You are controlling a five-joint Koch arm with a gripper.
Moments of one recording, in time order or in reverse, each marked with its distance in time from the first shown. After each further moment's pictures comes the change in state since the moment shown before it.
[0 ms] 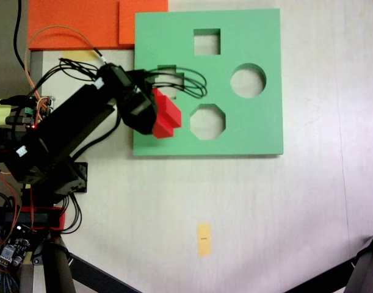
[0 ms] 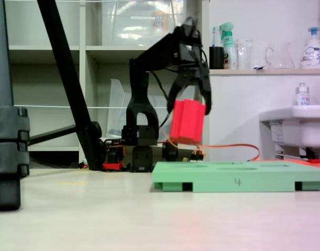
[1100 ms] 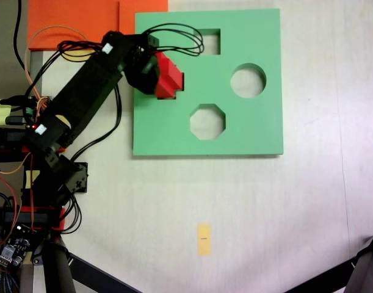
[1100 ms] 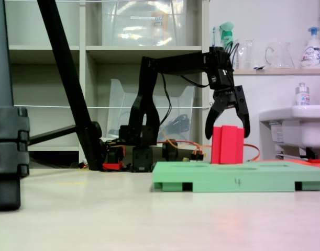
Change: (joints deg) arm -12.6 -11.9 2.5 -20.7 17.0
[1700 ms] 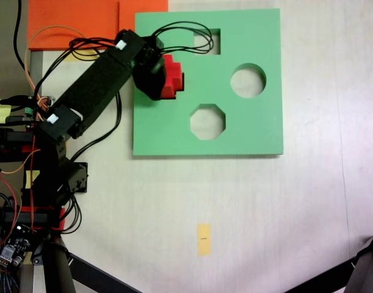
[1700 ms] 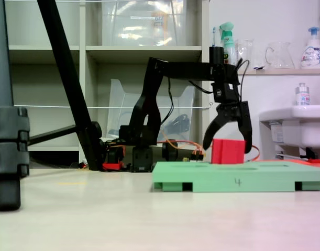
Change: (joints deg) arm 0.3 -7.0 -0.1 -2.0 -6.2
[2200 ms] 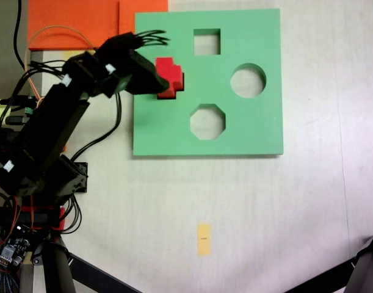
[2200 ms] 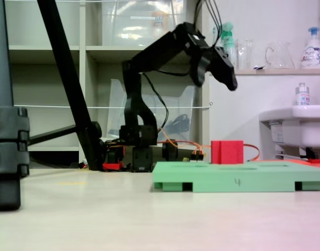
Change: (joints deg) arm 4.2 30.6 0.0 0.0 -40.8
